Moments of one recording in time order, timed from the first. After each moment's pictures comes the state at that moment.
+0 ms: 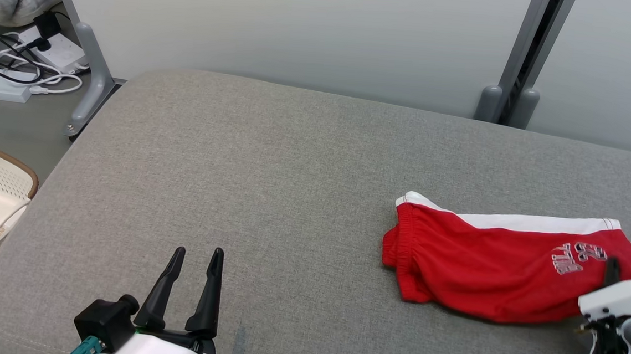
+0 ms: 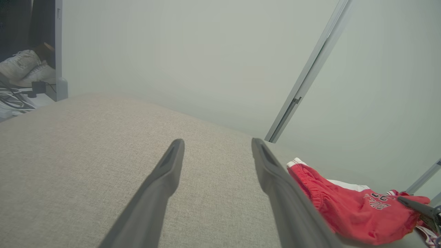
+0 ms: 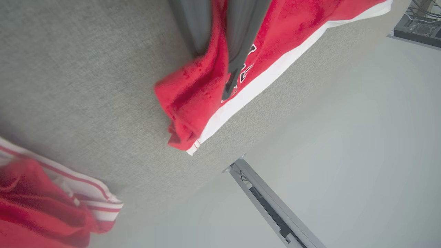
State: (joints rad) left arm 0.01 0.05 -0.21 0.18 -0.48 -0.07 -0.26; right arm -0.56 -0.19 -0.04 1.19 0.82 0.13 -0.26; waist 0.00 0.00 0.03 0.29
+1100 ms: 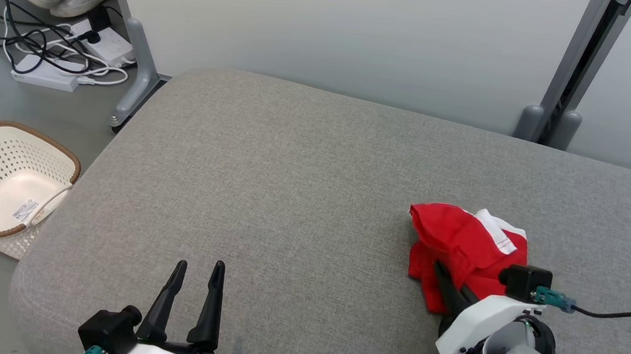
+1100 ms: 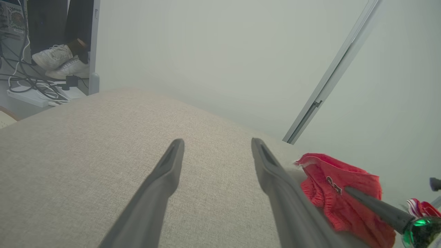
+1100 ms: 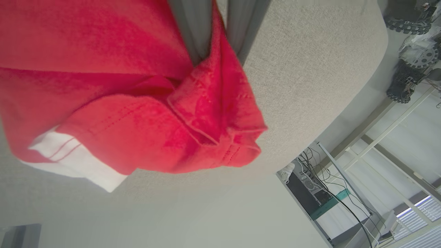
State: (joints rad) left arm 0.03 0.05 -0.21 0.20 -0.49 -0.06 -0.26; right arm -0.40 -0.10 0.50 0.77 0.77 0.13 -0.20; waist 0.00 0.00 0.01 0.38
